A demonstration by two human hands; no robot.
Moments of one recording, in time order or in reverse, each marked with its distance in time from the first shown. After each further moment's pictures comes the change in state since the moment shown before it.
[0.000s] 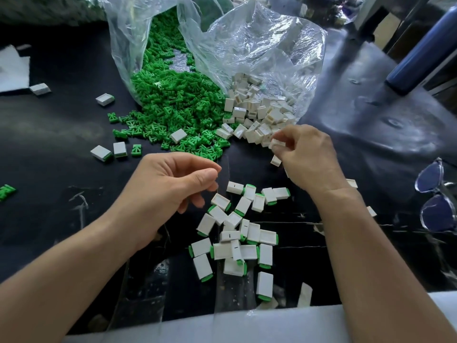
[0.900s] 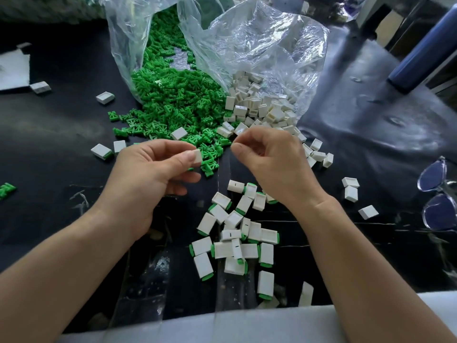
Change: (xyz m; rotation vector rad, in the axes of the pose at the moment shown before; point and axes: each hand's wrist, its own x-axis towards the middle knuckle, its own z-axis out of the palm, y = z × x) left_hand 0.010 -0.002 -0.007 -0.126 0.207 -0.040; right_hand -0.022 -0.033 0.014 0.329 -0.076 -0.267
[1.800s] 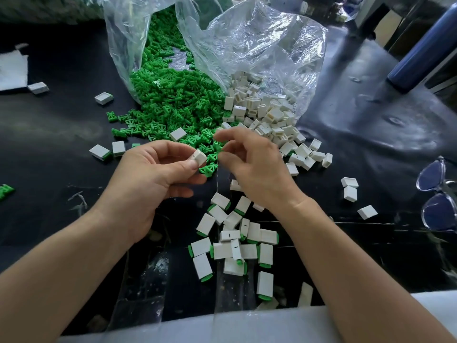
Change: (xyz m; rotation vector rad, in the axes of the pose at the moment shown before) left_hand 0.001 -0.002 0.000 -0.051 -0.076 -0.004; right_hand 0.000 -0.003 0.018 0.121 -0.095 0.028
